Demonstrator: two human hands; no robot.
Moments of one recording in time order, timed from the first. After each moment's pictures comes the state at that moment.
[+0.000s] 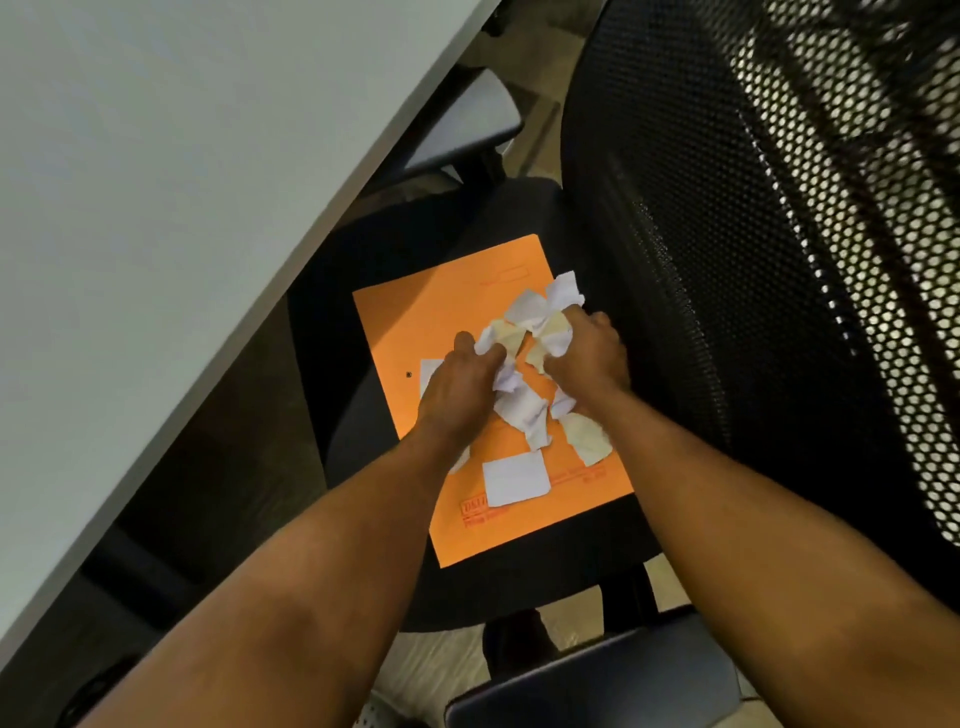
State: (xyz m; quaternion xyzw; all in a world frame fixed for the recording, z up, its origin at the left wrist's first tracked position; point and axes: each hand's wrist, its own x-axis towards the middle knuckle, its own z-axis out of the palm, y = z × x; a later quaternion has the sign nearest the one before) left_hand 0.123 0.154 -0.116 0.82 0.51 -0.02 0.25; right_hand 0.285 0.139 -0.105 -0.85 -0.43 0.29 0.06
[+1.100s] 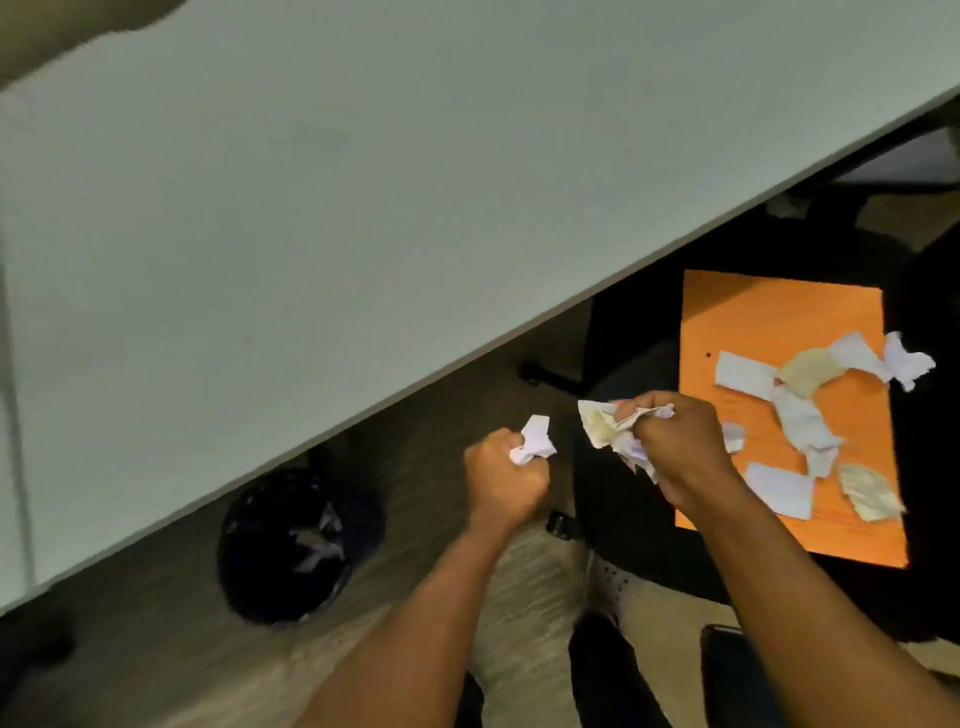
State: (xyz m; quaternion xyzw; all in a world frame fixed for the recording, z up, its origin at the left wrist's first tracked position) left_hand -0.127 0.002 -0.019 0.37 0.81 0.22 0.39; right_hand 0.029 0.061 0.006 -0.69 -0.33 0.58 0.27
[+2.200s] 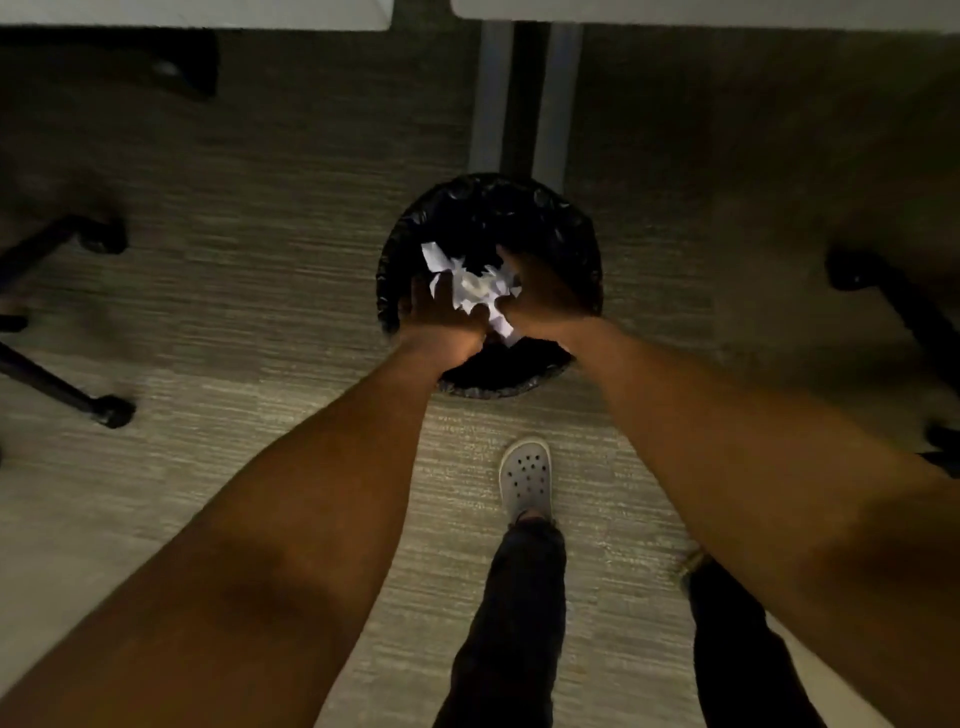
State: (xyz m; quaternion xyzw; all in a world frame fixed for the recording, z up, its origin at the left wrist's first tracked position) left_hand -0.563 -0.280 -0.300 0.22 0.90 0.05 0.38; right_hand -0.483 -0.165 -0.299 -0.37 -0.75 0.52 -0.16
